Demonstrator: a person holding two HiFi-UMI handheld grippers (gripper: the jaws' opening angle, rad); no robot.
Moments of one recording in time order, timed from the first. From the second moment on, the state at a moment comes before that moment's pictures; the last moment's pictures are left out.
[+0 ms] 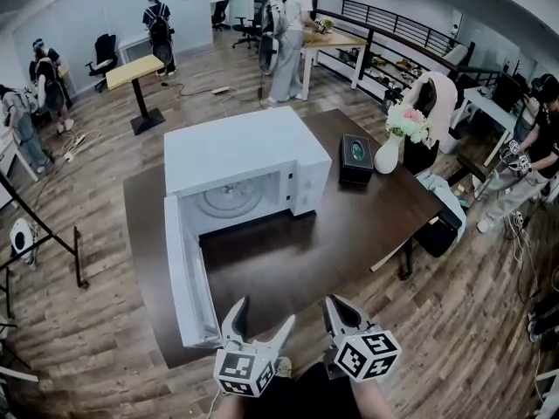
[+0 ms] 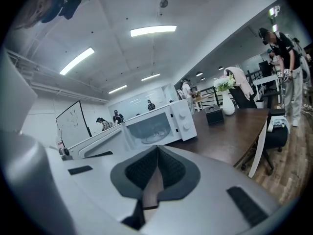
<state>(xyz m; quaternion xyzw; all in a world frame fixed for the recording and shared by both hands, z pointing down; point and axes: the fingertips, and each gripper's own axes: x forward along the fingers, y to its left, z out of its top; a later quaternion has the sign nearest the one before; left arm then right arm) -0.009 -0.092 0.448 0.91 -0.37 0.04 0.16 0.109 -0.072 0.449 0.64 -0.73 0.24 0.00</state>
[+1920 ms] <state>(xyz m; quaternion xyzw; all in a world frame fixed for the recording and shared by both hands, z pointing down) 0.023 -0.284 0.488 0.85 -0.49 0.07 0.17 0.140 -0.260 0.489 0.52 -0.81 0.27 0.08</state>
